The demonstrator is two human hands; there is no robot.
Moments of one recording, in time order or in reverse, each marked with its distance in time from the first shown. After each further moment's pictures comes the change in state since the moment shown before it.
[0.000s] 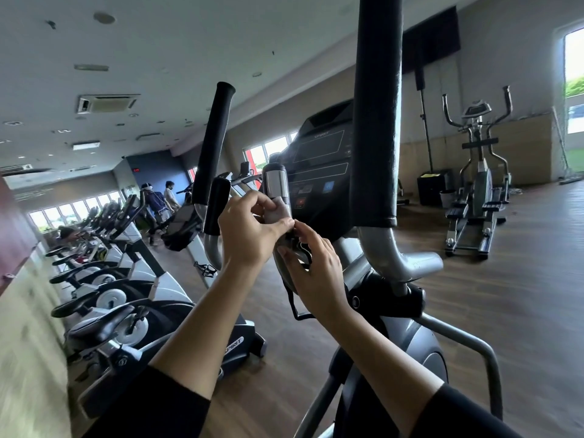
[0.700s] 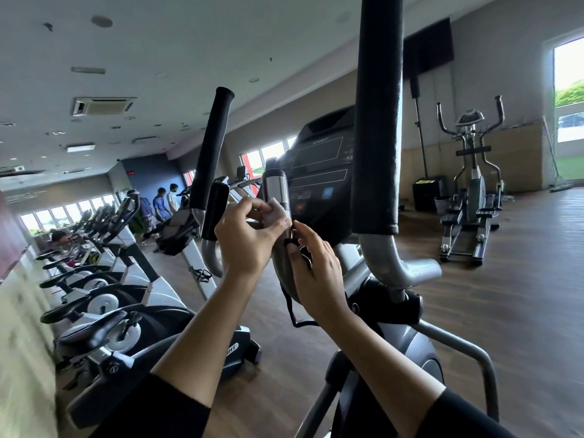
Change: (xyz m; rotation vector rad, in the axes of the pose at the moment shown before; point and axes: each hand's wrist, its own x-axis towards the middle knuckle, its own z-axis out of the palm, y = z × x) left_hand 0.000 -0.012 0.006 -0.104 0.084 0.016; right_hand 0.005 -0.005 0.000 0.015 0.015 0.038
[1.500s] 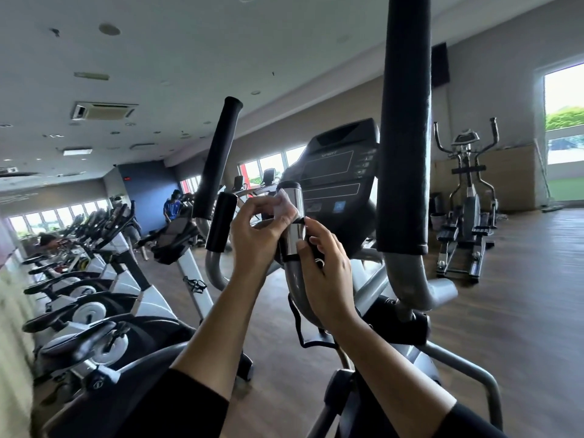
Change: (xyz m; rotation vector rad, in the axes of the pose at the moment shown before) left_hand 0.023 -0.010 0.013 -0.538 -0.006 -0.173; right_hand 0.022 -0.005 0.013 0.078 0.115 -0.021
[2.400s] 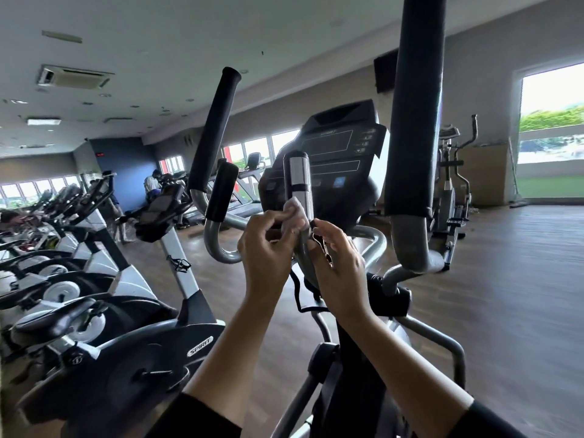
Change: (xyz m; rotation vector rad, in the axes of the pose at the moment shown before) left_hand -0.057 -0.037 -0.023 0.186 -0.017 0.146; right_hand -0.040 0.005 -0.014 -0.176 0.001 -0.038
